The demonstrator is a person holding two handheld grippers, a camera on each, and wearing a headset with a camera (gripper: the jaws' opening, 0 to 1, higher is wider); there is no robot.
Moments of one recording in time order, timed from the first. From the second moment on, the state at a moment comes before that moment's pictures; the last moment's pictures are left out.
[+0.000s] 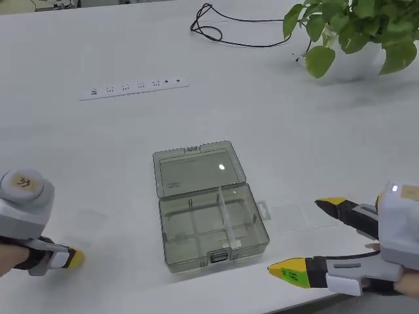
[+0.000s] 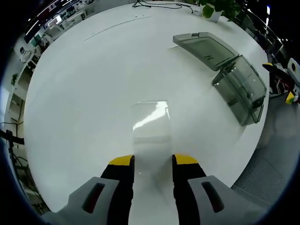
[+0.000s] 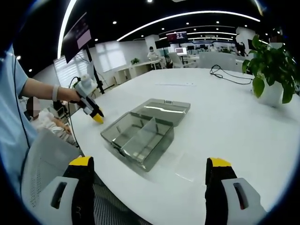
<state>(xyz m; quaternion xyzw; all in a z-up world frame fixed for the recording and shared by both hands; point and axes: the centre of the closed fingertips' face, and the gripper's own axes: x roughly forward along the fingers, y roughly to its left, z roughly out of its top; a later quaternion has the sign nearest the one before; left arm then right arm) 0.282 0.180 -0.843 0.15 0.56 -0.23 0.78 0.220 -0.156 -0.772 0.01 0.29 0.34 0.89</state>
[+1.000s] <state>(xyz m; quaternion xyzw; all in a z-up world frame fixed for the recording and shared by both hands) 0.288 0.158 -0.809 0.03 0.49 -0.24 0.84 0.228 -0.146 -0.761 0.05 0.30 0.33 0.89</state>
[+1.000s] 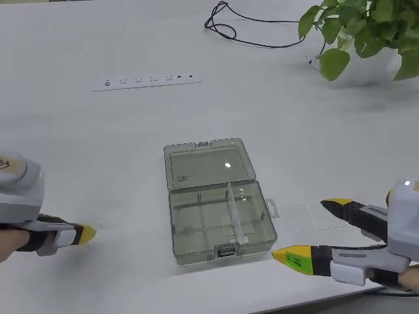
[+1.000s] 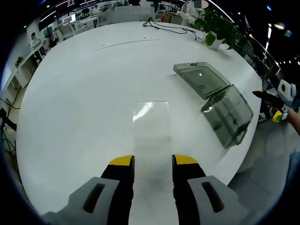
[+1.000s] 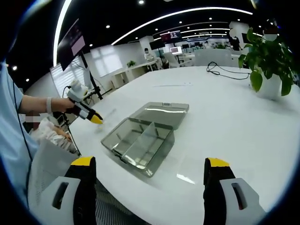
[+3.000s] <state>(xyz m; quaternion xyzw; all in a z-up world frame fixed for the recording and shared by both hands) 0.249 -0.026 -0.759 -0.15 0.36 -0.35 0.85 0.269 -0.054 -0.721 0.20 0.33 0.36 0.85</state>
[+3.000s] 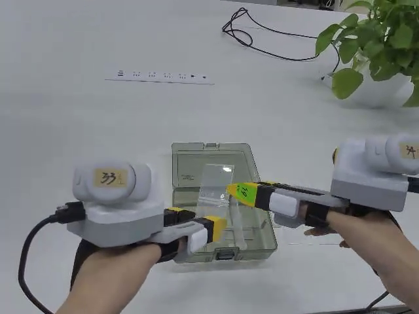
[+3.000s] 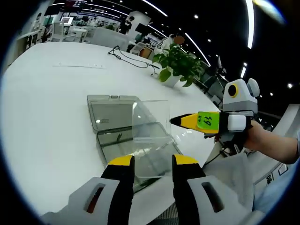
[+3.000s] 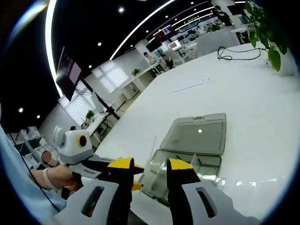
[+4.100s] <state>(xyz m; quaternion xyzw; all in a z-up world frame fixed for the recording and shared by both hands) 0.238 -0.035 -0.749 -0.16 0.35 -0.35 0.85 0.253 -0.043 -0.719 0.19 0.40 0.37 0.82</state>
